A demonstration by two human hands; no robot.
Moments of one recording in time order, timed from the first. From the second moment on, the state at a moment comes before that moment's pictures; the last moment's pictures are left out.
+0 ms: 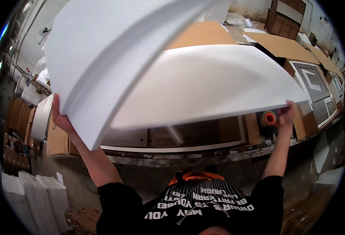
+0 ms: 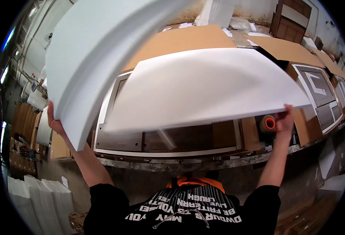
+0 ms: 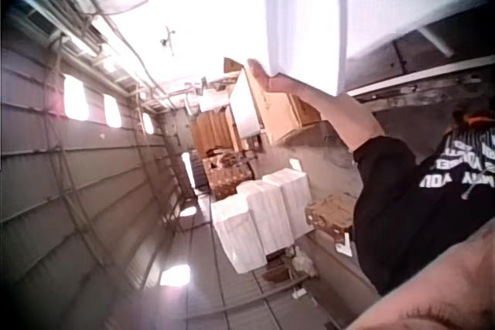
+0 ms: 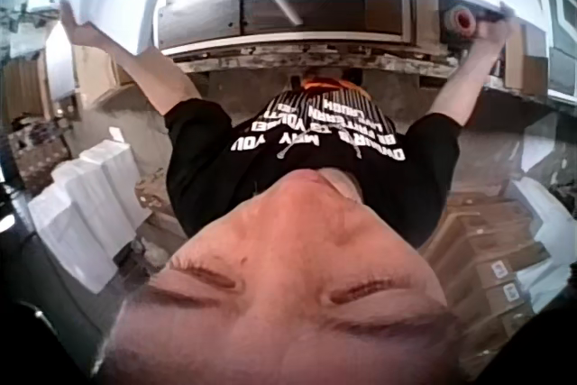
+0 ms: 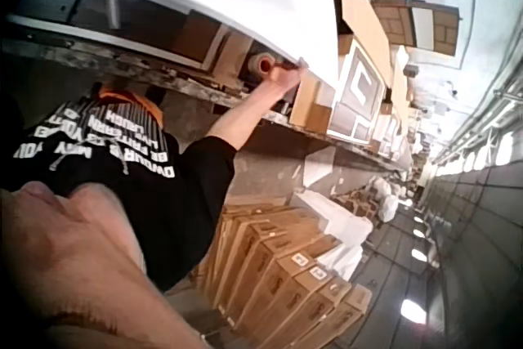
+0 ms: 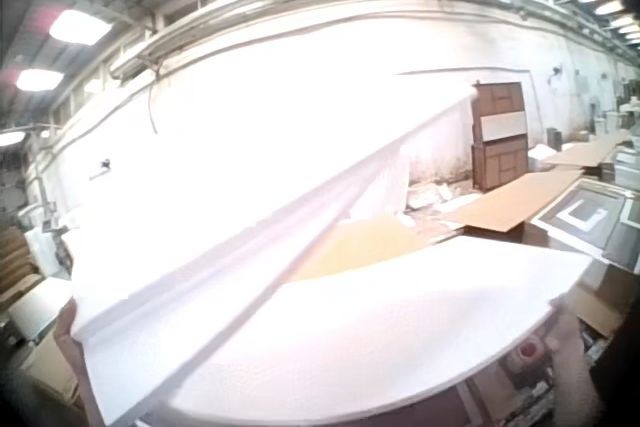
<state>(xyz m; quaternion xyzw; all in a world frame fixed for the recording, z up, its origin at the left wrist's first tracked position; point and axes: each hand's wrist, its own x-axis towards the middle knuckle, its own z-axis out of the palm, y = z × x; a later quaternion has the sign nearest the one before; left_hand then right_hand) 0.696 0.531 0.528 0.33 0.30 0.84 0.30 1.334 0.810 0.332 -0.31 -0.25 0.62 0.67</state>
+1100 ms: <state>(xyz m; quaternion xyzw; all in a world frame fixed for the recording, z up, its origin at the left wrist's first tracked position) 0.691 0.548 0.451 0.22 0.37 0.86 0.27 1.194 0.762 0.275 -0.69 -0.67 0.17 0.22</state>
